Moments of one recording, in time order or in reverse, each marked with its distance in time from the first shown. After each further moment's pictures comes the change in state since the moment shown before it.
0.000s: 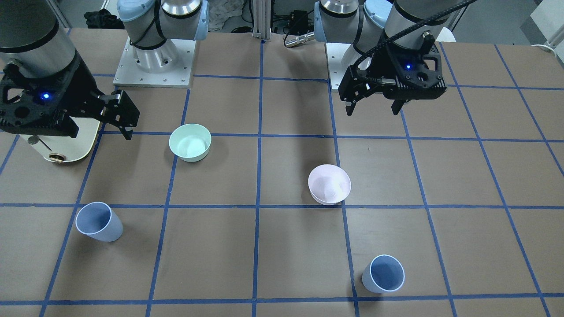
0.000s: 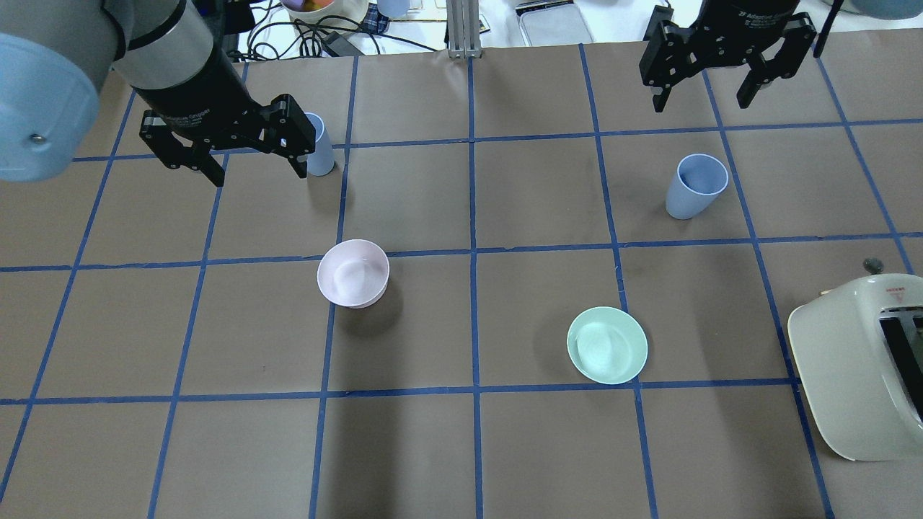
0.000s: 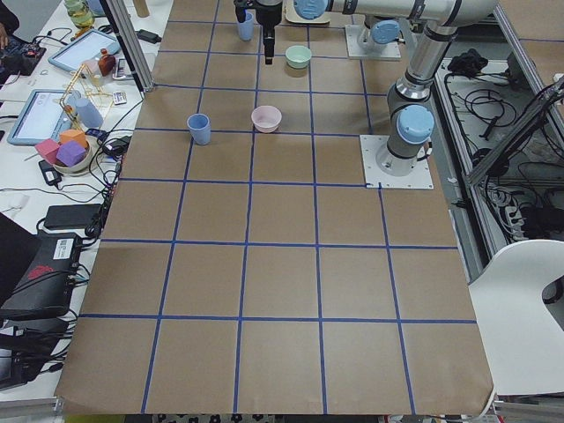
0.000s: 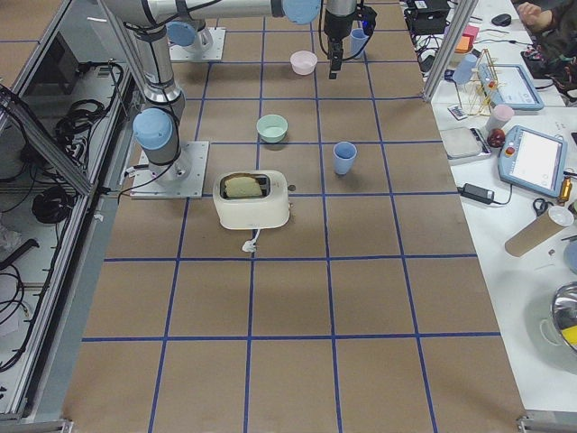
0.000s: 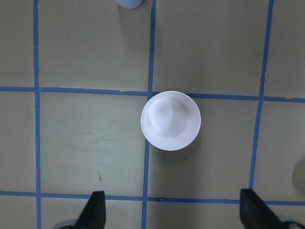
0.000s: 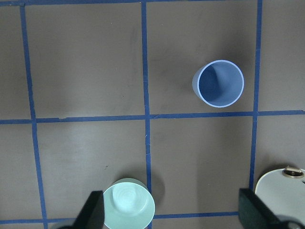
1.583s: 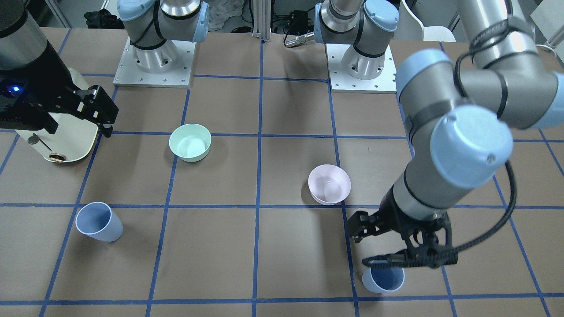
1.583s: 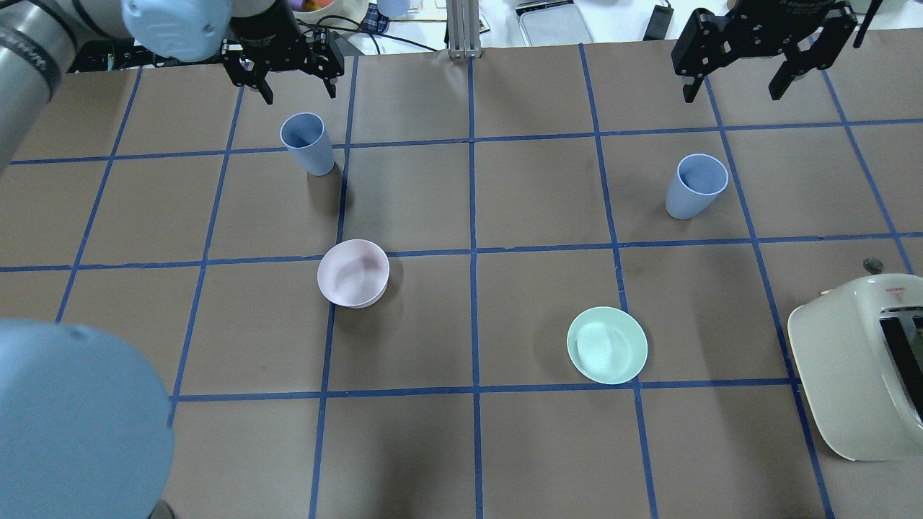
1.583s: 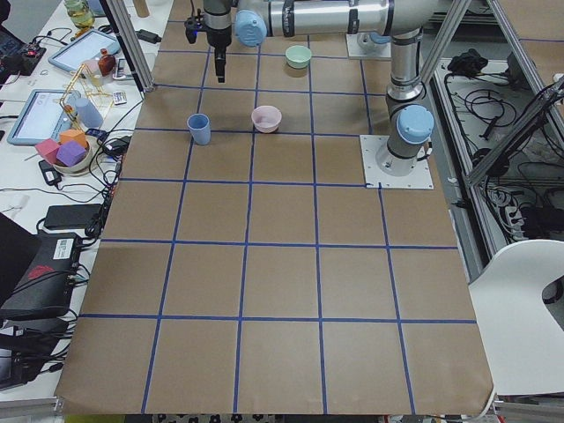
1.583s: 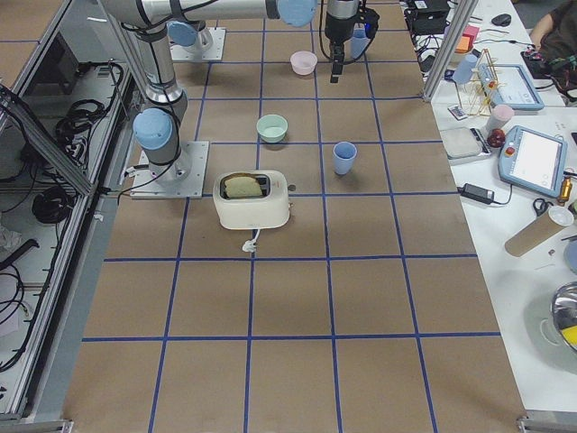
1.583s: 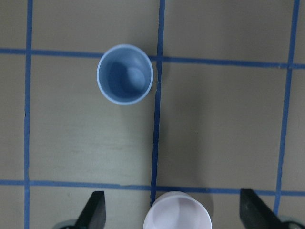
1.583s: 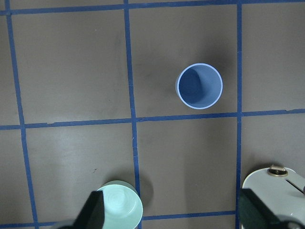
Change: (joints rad) left arm 0.028 -0.556 0.380 0.182 0.022 0.042; right arm -0.043 -0.020 -0.002 0.005 -0.004 -0.026
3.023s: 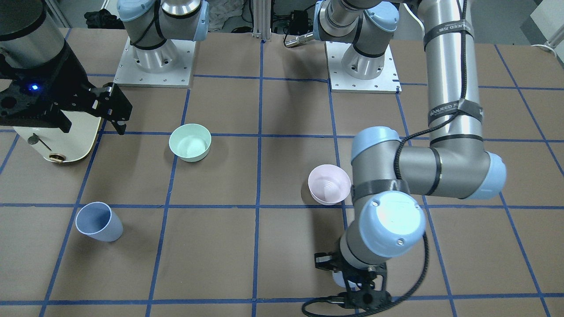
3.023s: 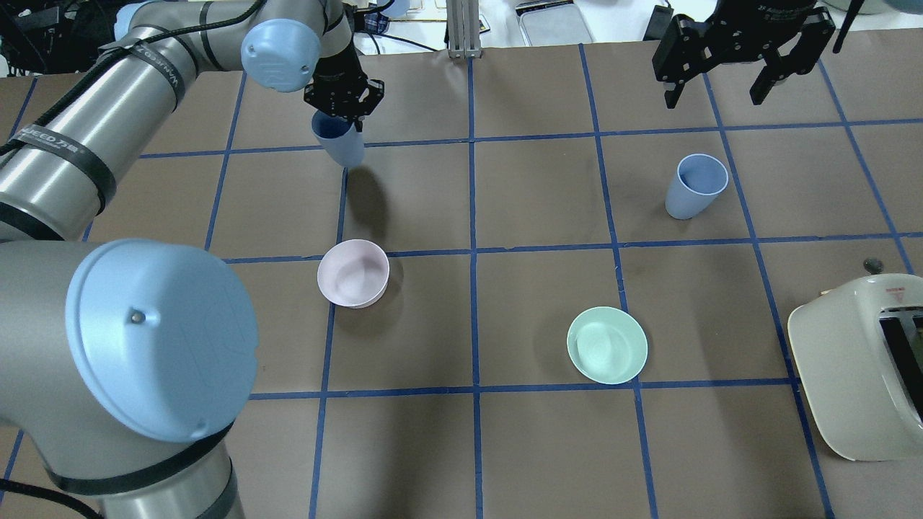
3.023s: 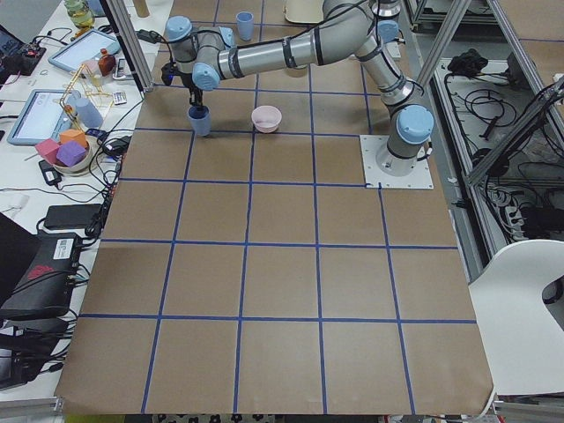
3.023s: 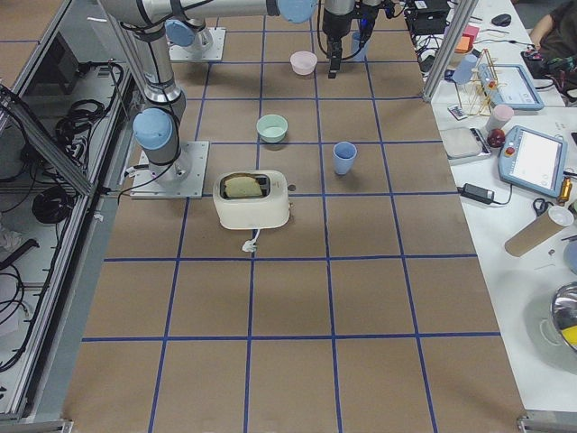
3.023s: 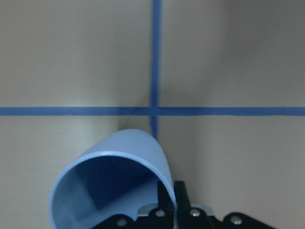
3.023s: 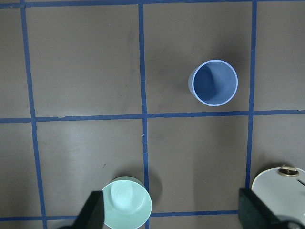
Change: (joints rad) left arm -0.106 -0.153 0.050 0.075 -0.024 -0.104; right arm 0.031 -0.002 0.005 0.005 0.009 0.007
